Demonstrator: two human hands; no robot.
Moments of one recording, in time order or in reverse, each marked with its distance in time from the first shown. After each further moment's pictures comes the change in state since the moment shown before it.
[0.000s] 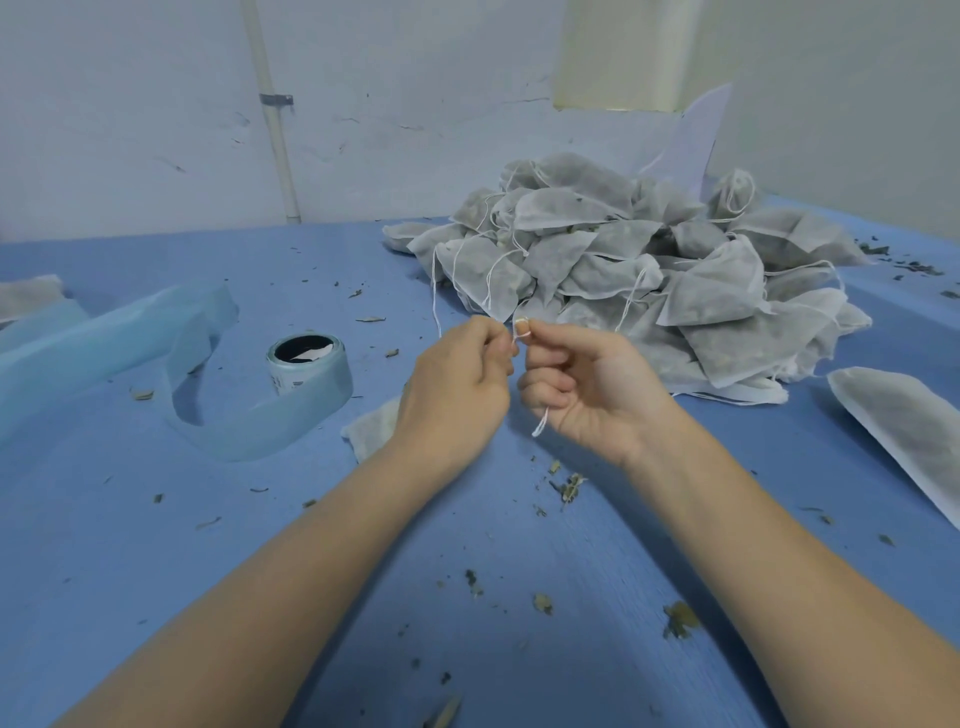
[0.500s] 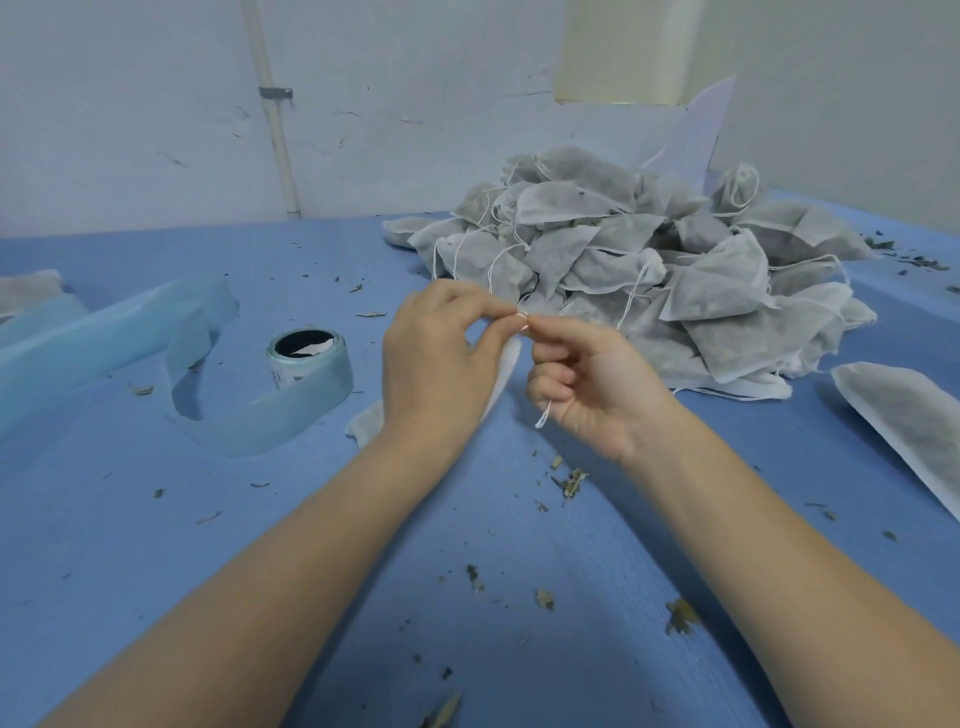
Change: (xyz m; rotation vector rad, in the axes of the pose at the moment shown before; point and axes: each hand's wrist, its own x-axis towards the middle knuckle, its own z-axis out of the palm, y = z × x) left_hand 0.005 0.004 -0.004 0.049 0.334 0.218; right_hand -0.001 0.002 0.003 -0.071 0.111 -0.097
